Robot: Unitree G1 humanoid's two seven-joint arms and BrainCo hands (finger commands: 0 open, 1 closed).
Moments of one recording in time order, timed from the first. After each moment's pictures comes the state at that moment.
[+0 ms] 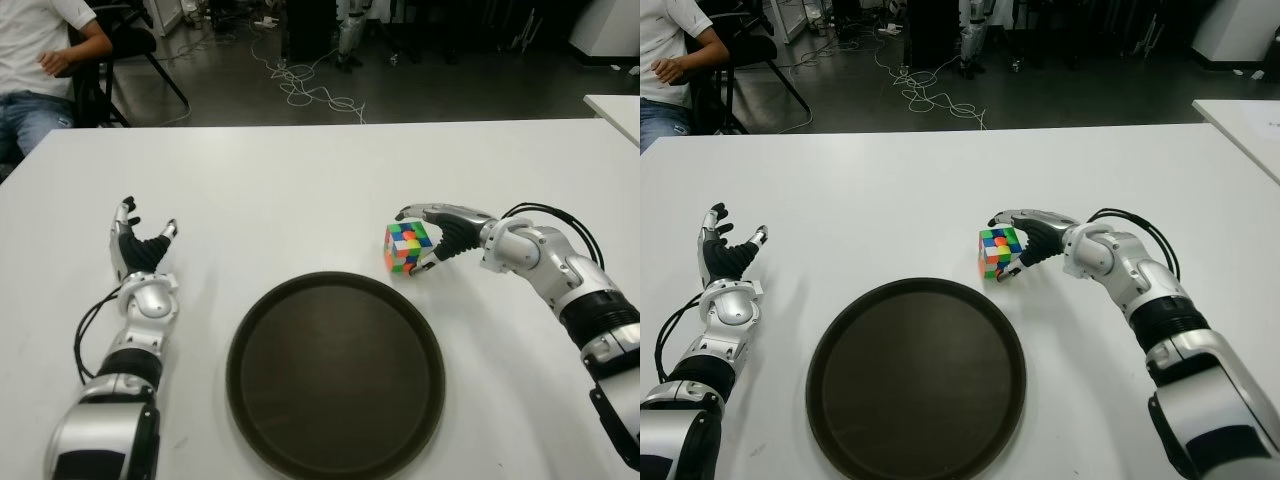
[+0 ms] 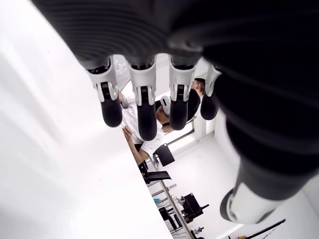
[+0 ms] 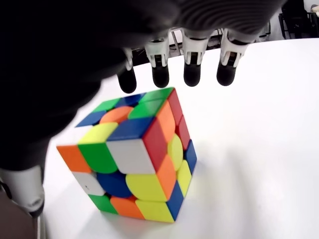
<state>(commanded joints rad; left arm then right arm) -0.54 0.23 0.08 1.08 0.19 -0.35 0.57 -0.73 -0.49 0.43 0.82 -0.59 -0.42 0.34</state>
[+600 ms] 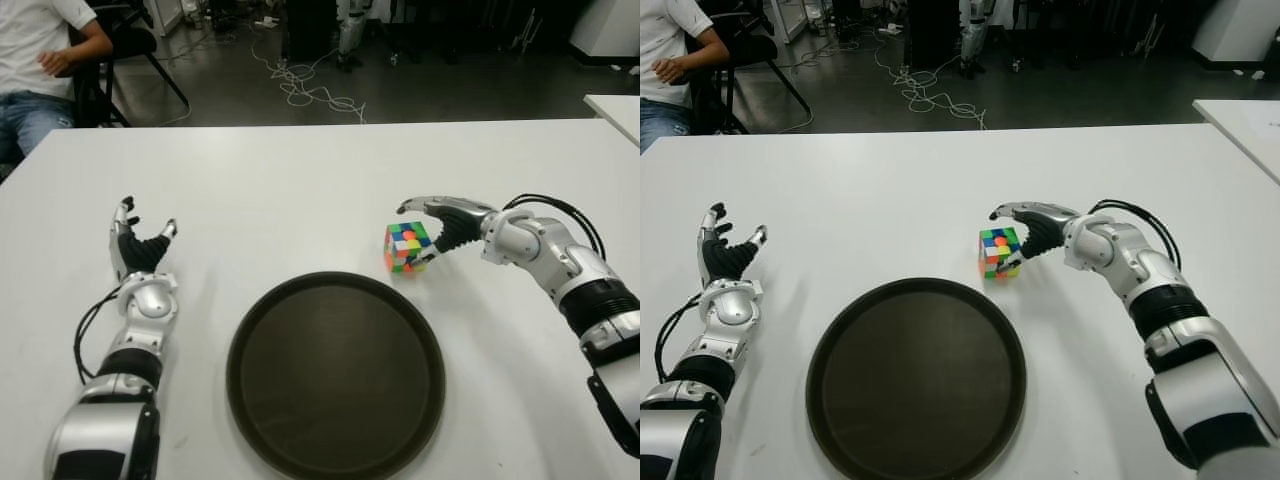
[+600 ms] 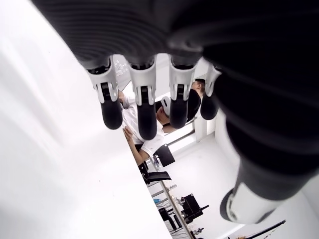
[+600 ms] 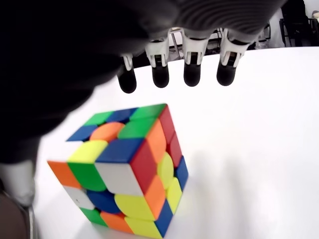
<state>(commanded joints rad) -0.54 0.23 0.08 1.09 0.19 -0.35 0.56 -0.77 -0.48 0.44 0.86 -0.60 -0.41 0.33</state>
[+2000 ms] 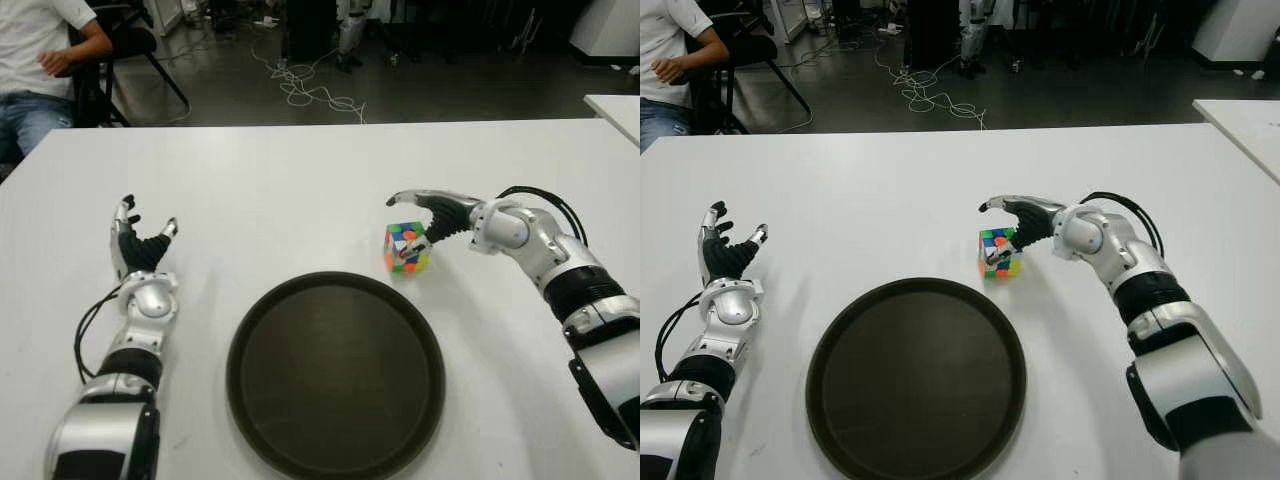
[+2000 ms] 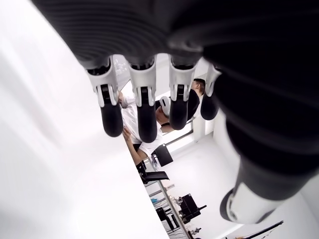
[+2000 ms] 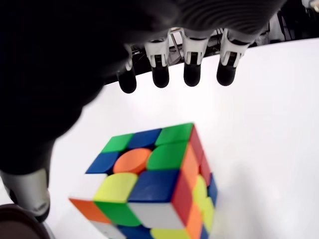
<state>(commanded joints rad) -0.54 0.23 0.08 1.07 0.19 -0.35 0.57 -0.83 -0.41 0.41 0.95 -0.51 -0.39 0.40</state>
